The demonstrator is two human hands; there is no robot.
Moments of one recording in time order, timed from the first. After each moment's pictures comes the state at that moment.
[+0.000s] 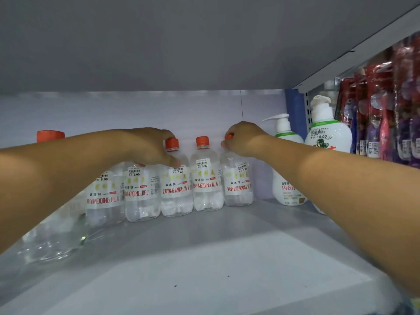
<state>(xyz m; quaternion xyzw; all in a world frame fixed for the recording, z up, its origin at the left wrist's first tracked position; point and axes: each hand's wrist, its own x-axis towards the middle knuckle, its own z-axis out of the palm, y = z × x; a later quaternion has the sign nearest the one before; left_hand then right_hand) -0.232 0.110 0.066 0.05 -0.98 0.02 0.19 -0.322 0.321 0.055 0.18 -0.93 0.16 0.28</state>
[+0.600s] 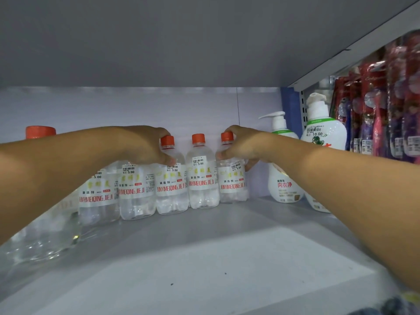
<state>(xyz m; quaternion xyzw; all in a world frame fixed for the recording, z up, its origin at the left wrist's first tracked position) -0.276 0.079 0.067 0.02 -0.97 0.04 0.23 -0.308 0.337 0.041 0.20 -0.91 0.33 0.12</state>
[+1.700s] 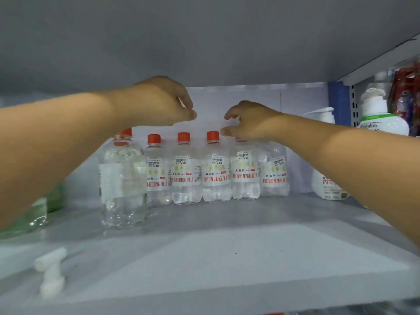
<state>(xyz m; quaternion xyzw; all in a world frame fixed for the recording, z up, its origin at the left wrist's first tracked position) -0.139 0.094 0.098 0.03 -0.93 -0.04 0.35 -0.278 0.276 0.074 0.33 -0.89 0.13 0.29</state>
